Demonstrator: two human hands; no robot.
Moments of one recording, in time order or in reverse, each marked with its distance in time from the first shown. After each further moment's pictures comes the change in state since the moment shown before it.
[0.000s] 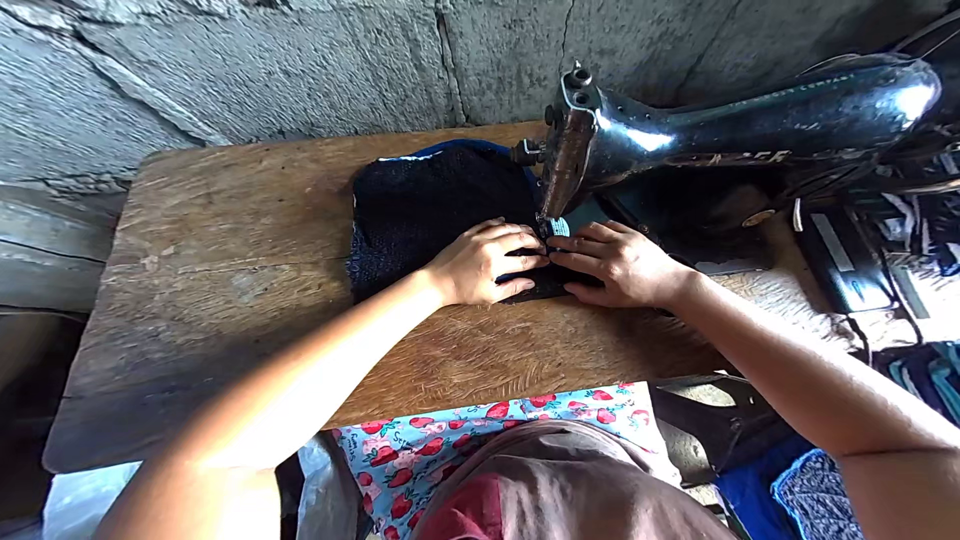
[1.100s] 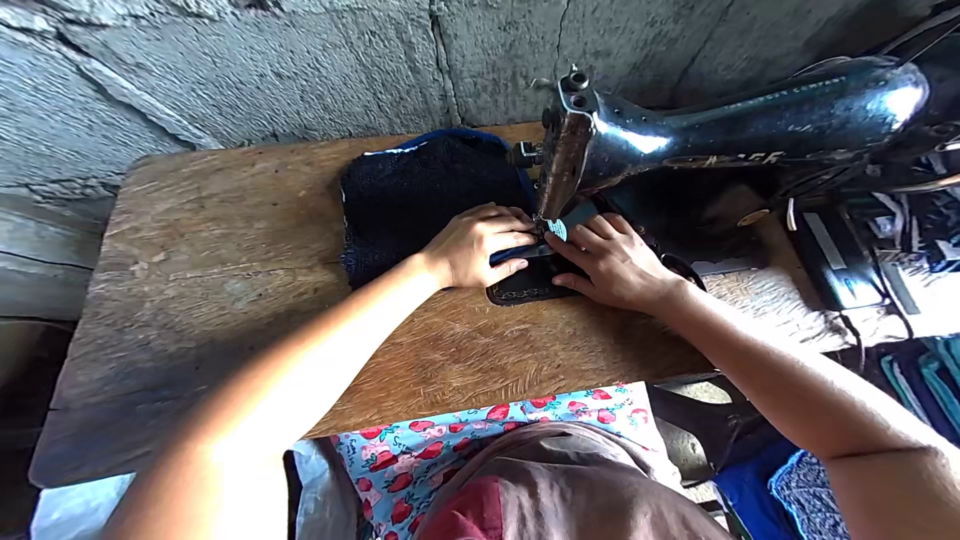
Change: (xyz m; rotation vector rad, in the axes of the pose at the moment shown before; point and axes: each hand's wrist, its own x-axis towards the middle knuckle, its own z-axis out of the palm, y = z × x) left_hand 0.009 -0.026 -0.002 -0.022 0.090 0.023; right_hand 0.005 -0.011 0.006 -0.168 -0.053 0.210
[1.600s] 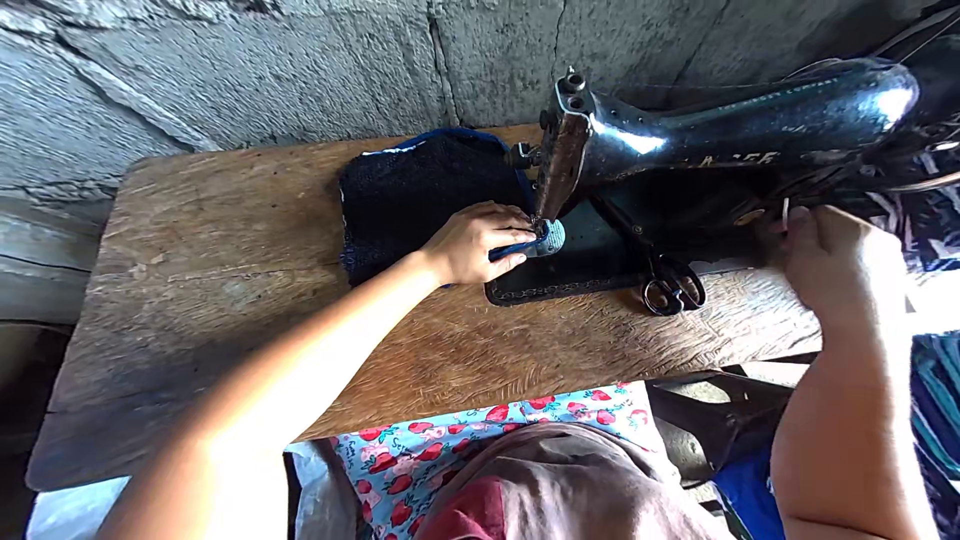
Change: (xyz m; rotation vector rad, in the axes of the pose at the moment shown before) left_hand 0.003 -0.004 0.001 -0.036 0.037 -0.005; right_hand -0.108 0.039 -0.112 0.057 0.040 1.290
